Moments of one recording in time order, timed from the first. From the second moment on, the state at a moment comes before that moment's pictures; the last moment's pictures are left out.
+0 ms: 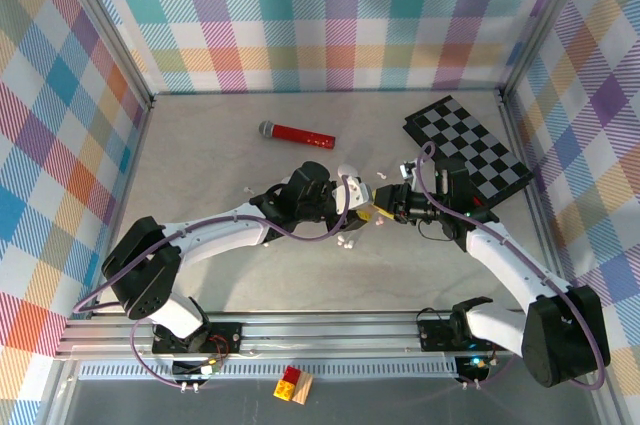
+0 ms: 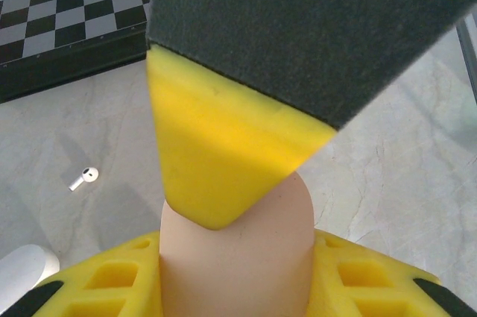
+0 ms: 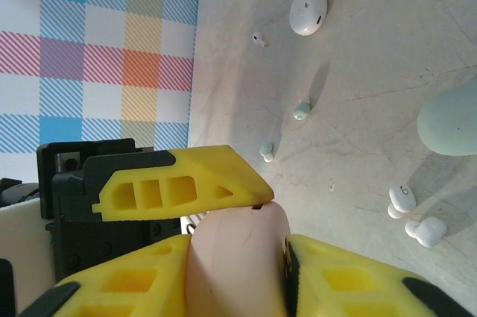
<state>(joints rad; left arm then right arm) -0.86 1.55 0.99 0.04 0.35 0.34 0.29 1.11 0.63 -0.10 -0.85 0.83</state>
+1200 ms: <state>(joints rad) -0.81 1.55 0.76 0.64 0.42 0.04 0.15 1.10 0.52 0.19 -1.01 1.19</state>
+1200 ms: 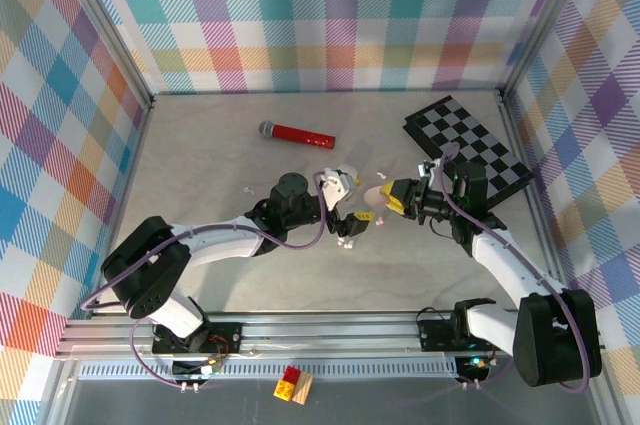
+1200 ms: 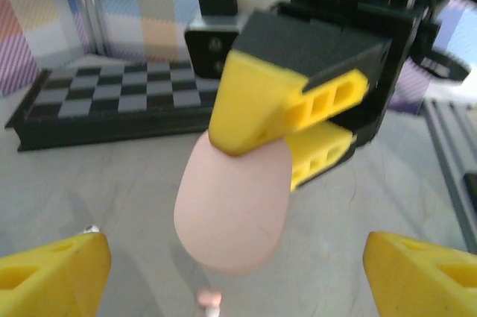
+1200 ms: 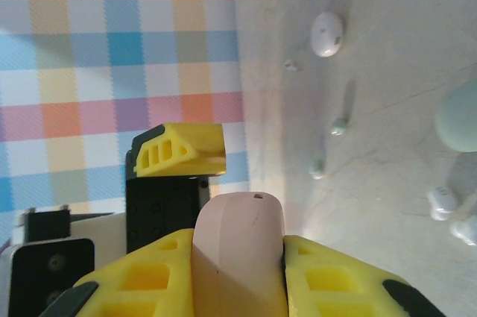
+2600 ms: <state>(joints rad) -0.71 1.75 0.84 1.20 0.71 -0.18 0.23 1.13 0.59 0.66 -0.94 1.62</state>
